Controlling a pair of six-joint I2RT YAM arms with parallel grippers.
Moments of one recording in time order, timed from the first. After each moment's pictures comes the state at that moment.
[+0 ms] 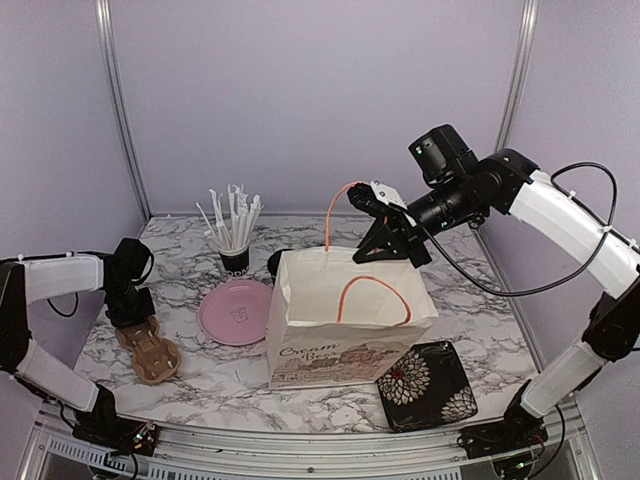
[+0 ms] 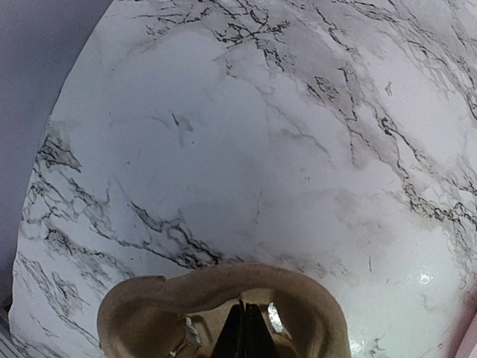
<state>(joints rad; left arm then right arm) -0.13 1.39 0.75 -0.67 -0.26 -0.59 0.73 1.52 1.69 -1.04 -0.73 -0.77</state>
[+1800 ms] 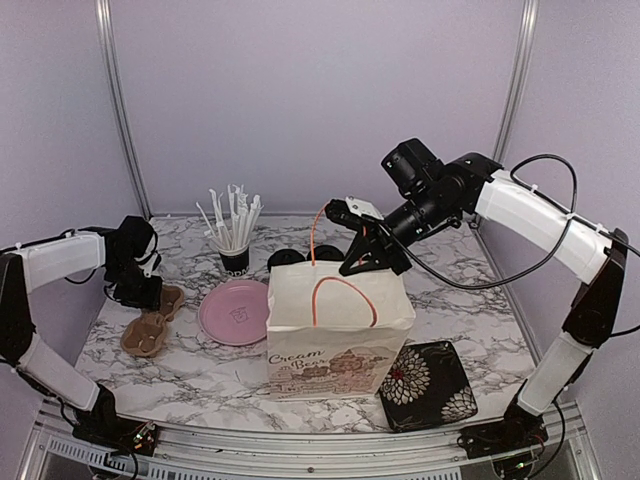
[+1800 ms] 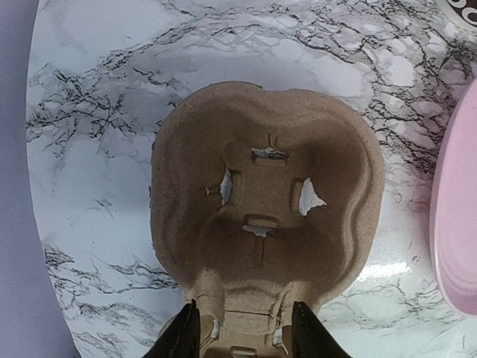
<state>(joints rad) -0.15 1.44 0.95 -0.81 -0.11 -0.09 0.74 1.66 1.72 -1.07 -0.73 -0.76</state>
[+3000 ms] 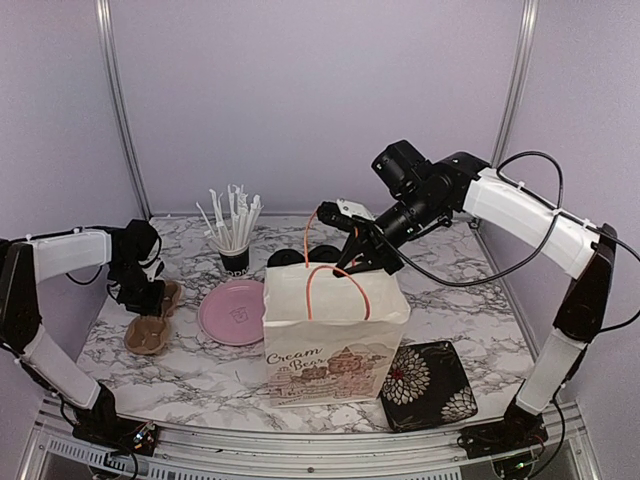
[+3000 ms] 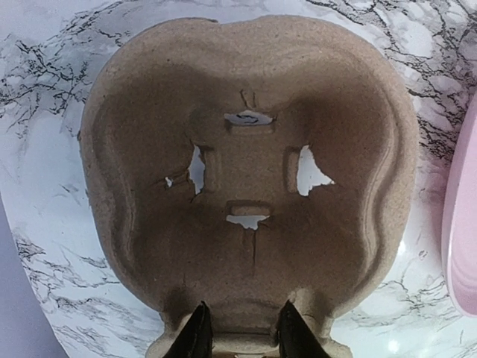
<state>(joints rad) -0.14 1.52 0.97 -0.85 -0.07 -0.12 0.74 1.72 1.76 -1.08 -0.73 -0.77</state>
